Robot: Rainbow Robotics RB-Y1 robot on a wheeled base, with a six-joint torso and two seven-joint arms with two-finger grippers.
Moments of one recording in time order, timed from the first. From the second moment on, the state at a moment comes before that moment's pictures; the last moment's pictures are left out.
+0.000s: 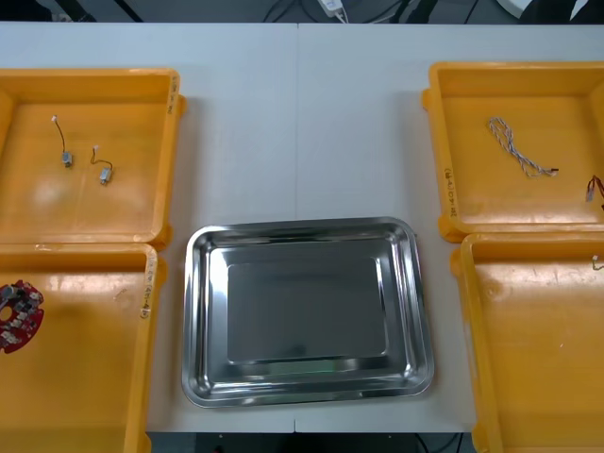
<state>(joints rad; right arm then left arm) -0.29 -0.86 -0.36 -2.17 -1.07 1.92 1.59 0.16 0.87 0.42 -2.06 1.01 1.64 -0.56</state>
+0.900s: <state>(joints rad) -0.40 -0.76 -0.28 -2.17 -1.02 1.92 1.64 -0.23 0.98 0.10 -2.29 1.10 1.81 -0.56</state>
